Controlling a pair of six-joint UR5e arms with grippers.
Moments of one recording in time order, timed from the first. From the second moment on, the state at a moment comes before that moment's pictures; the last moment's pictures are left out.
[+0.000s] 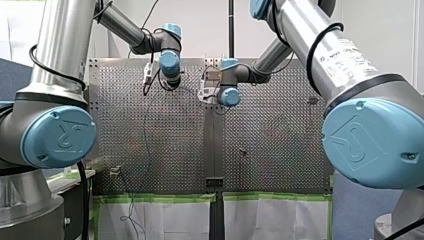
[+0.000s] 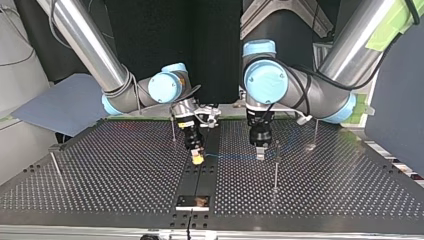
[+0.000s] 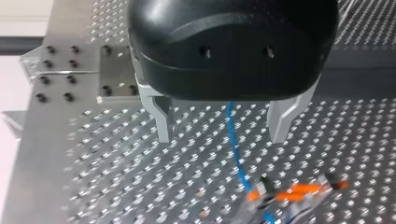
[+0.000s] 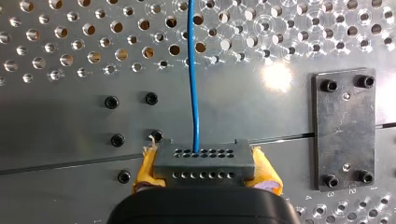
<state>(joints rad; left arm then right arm) -0.38 -1.75 -1.57 -3.04 -2.03 -1.42 2.27 -0.92 1.22 -0.43 1.61 1.65</state>
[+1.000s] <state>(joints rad) -0.41 -1.88 -1.46 -2.98 -2.08 -1.43 2.27 -0.92 1.22 -0.43 1.61 1.65</state>
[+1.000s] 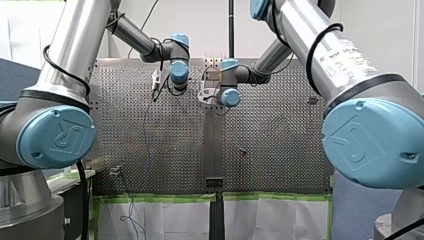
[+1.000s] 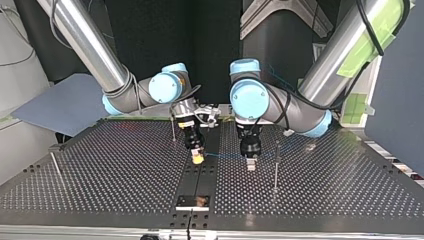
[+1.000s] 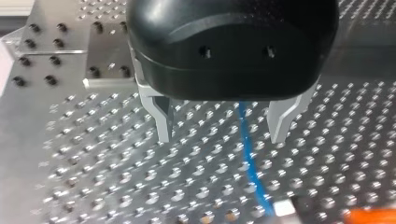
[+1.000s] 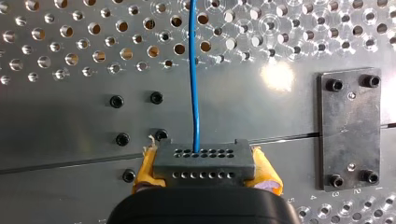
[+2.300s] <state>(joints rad) -0.42 -1.88 -1.43 -2.89 -2.16 -1.40 2.27 -0.91 1.22 -0.42 1.61 1.65</state>
